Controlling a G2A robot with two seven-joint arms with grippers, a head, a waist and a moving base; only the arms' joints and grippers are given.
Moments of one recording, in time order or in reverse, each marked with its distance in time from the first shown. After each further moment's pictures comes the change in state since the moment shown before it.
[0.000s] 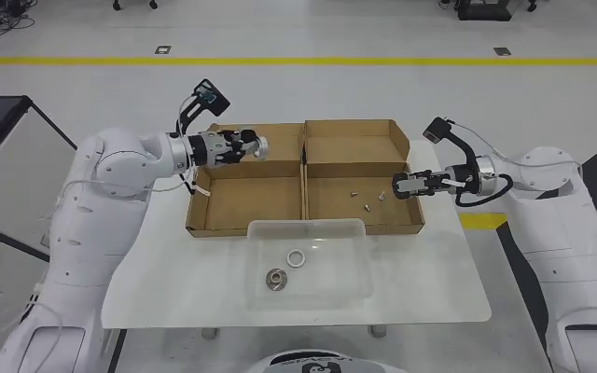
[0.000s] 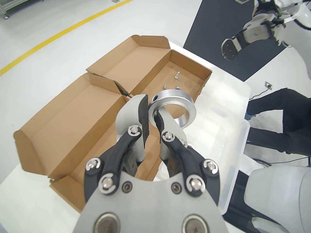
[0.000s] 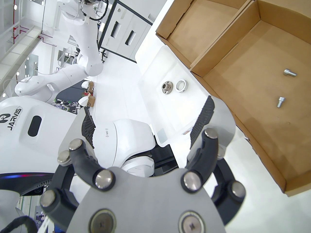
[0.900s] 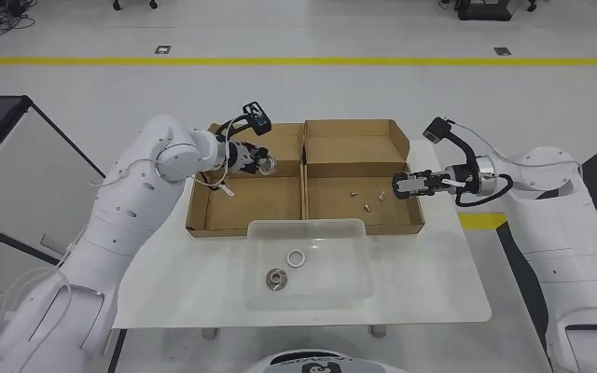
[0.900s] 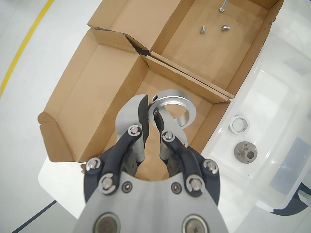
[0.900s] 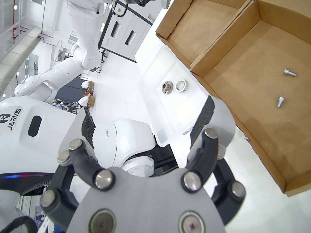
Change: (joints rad) left arm -0.217 -0.053 0.332 0.243 0.288 -0.052 -0.006; right arm 0.000 0.000 0.000 0.000 0.000 0.000 0.000
